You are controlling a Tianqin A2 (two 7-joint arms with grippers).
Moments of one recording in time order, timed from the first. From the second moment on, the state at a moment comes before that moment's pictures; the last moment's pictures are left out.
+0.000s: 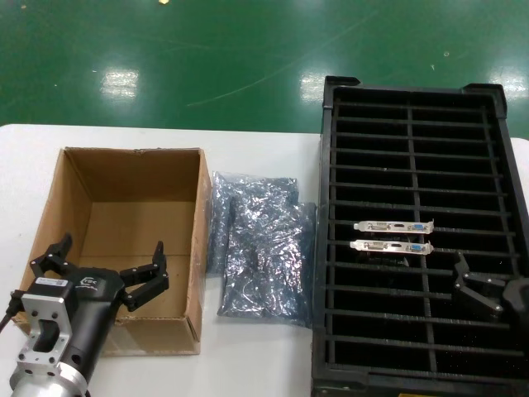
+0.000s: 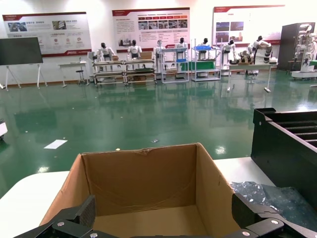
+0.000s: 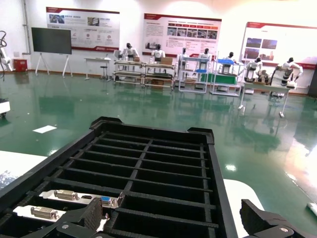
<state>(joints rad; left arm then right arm) -0.01 -0.30 1.59 -1.61 -1.76 0.02 -0.02 0.01 0.30 -1.60 1.60 1.78 -0.01 0.01</state>
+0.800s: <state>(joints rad) -0.01 -0.30 1.59 -1.61 -1.76 0.02 -0.02 0.01 0.30 -1.60 1.60 1.78 -0.01 0.01</state>
